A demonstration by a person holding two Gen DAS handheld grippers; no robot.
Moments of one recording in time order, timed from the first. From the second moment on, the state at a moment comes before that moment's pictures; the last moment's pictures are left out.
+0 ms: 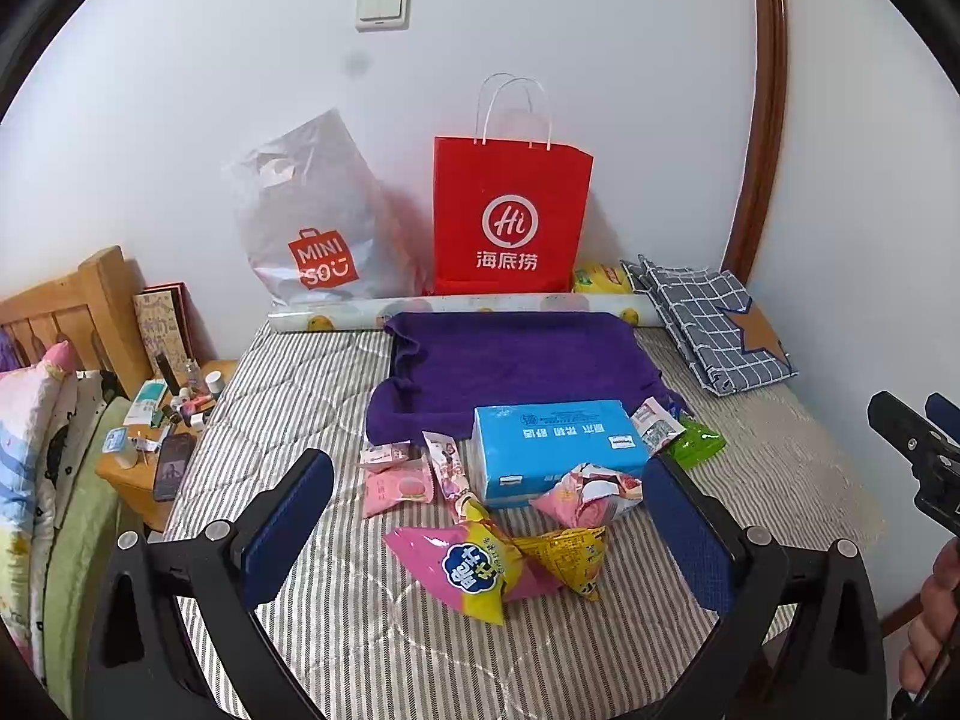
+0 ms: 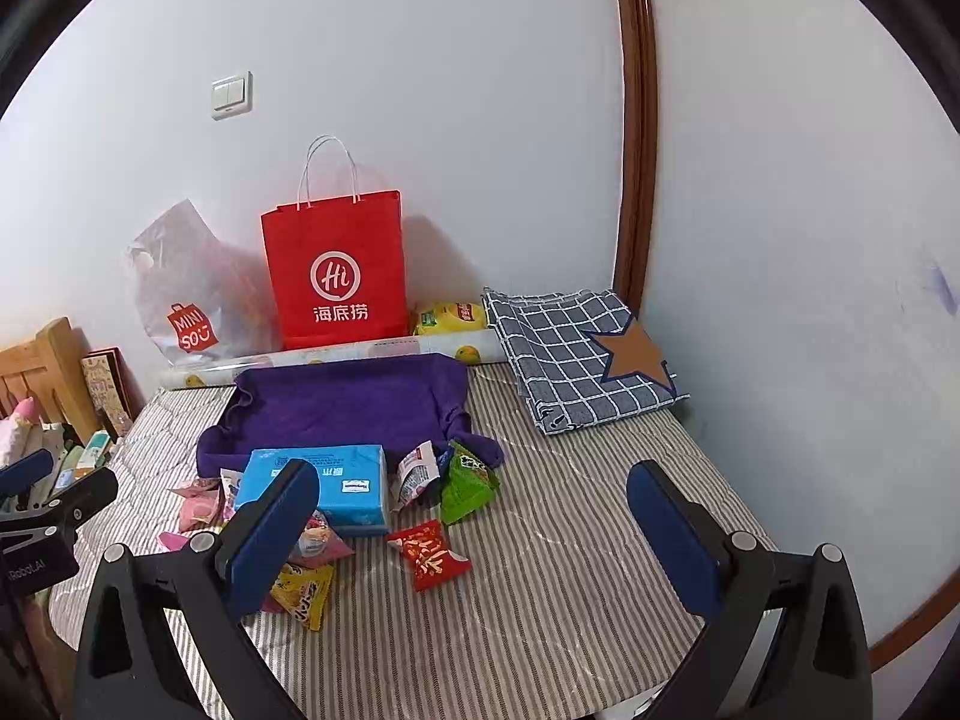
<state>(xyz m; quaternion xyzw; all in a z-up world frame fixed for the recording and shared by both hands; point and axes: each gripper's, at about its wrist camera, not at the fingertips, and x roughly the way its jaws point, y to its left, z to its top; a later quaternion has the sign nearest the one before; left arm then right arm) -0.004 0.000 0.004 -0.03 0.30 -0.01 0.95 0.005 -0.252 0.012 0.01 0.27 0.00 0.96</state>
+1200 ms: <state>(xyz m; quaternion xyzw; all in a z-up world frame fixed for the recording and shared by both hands) -0.009 -0.001 0.009 -0.02 0.29 -0.01 0.96 -0.002 -0.252 0.018 0.01 0.25 0.01 0.97</state>
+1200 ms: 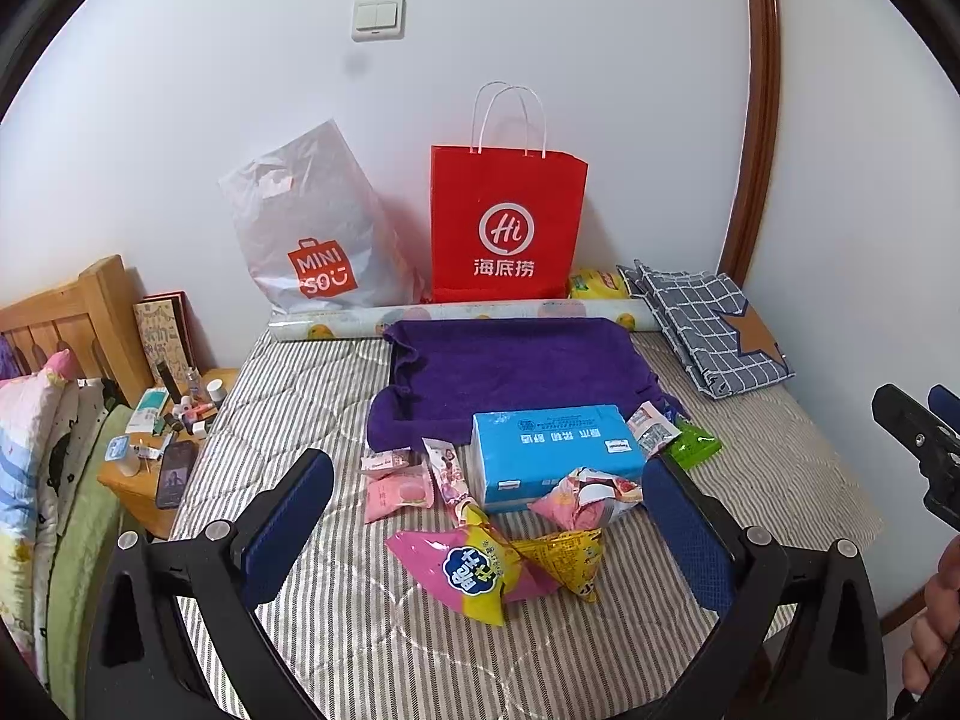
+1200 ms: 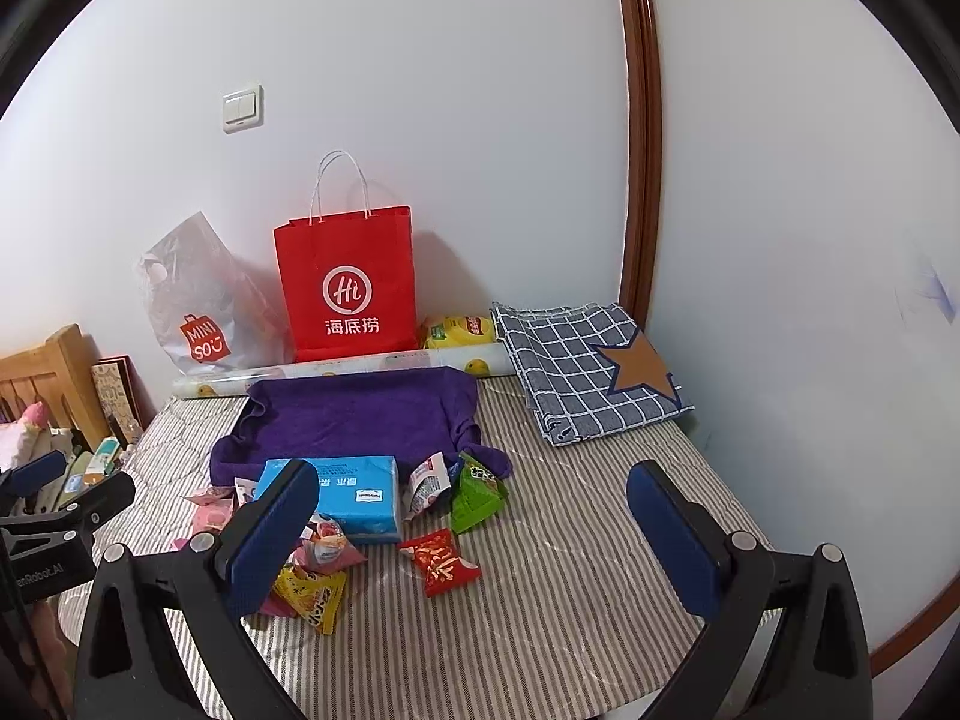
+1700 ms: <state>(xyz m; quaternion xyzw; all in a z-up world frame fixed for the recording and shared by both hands) -0.013 0.000 0.011 -0.02 0.29 -0.01 0.96 -0.004 -0.247 0.022 0.01 0.25 0.01 0.97</state>
